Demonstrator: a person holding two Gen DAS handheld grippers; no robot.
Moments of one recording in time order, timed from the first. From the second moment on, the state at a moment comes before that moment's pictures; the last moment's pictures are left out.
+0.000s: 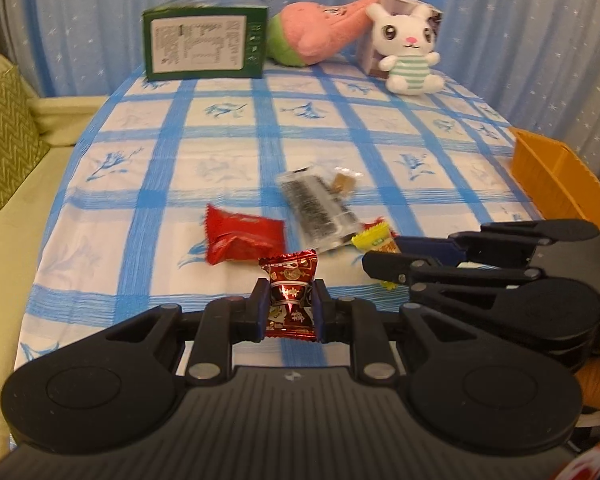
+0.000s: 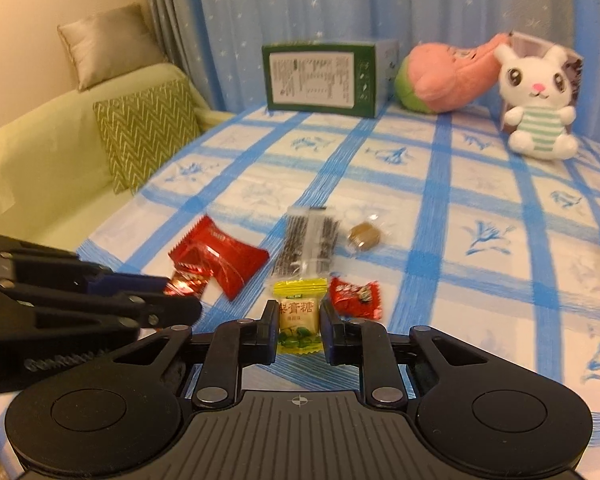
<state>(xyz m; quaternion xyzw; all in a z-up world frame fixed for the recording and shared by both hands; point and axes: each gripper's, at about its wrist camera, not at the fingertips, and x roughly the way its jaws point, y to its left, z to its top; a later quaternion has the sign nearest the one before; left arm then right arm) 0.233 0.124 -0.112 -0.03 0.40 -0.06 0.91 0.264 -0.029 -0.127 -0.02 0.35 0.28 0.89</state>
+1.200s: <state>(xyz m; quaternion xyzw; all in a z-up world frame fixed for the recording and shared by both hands) 0.161 -0.046 -0.018 -0.03 0.36 -0.14 0.92 0.152 -0.243 -0.029 0.08 0.32 0.10 0.94</state>
